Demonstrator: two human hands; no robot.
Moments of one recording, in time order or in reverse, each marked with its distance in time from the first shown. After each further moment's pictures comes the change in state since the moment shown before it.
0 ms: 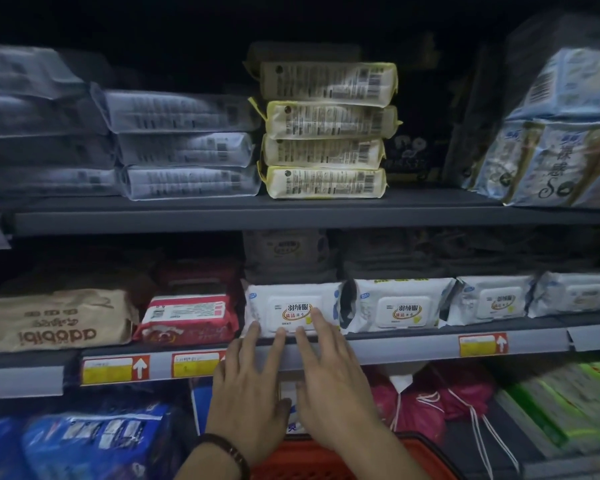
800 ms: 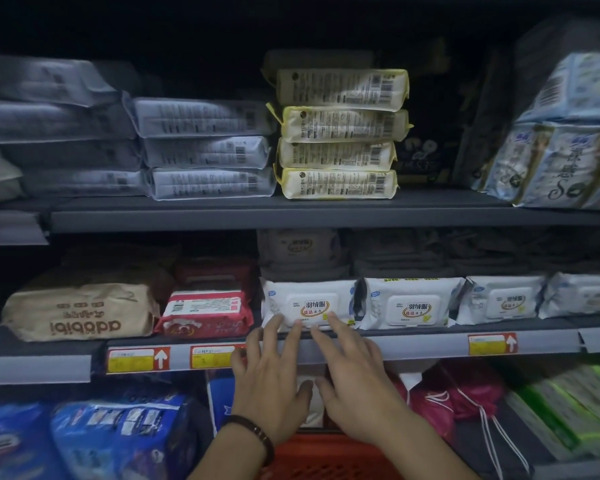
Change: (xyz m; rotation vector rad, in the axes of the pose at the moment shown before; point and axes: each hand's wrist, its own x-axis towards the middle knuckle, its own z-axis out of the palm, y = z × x) left_hand 0.004 0.011 -0.009 -0.020 0.070 0.010; right_hand -0.007 0.016 -0.016 0.055 -0.050 -0.054
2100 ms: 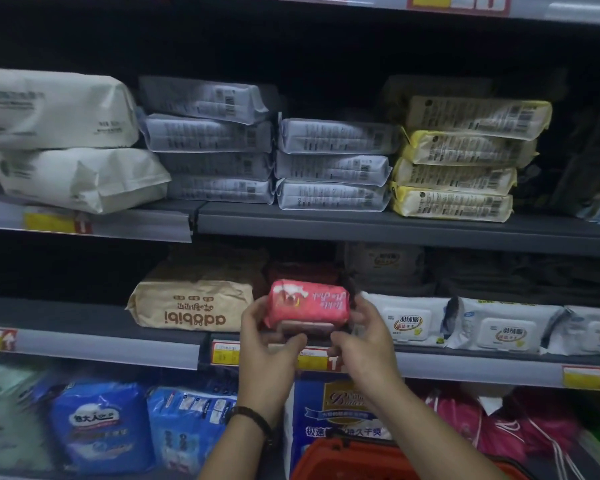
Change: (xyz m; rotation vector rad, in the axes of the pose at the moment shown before) left_hand -0.016 -0.130 -0.072 -1.281 0.335 -0.428; right_hand 0.079 -0.150 0.016 1.132 0.264 0.387
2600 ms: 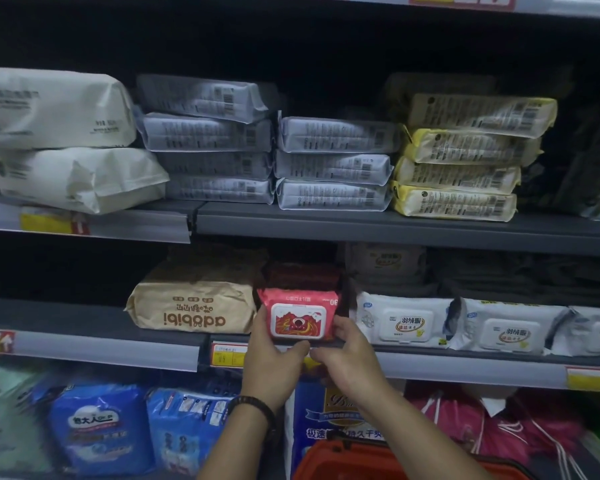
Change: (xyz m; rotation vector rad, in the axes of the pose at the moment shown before) left_hand 0.014 -0.012 0.002 0.199 -0.034 -0.010; right_hand -0.001 0.012 0.013 -0.089 -0.158 0.068
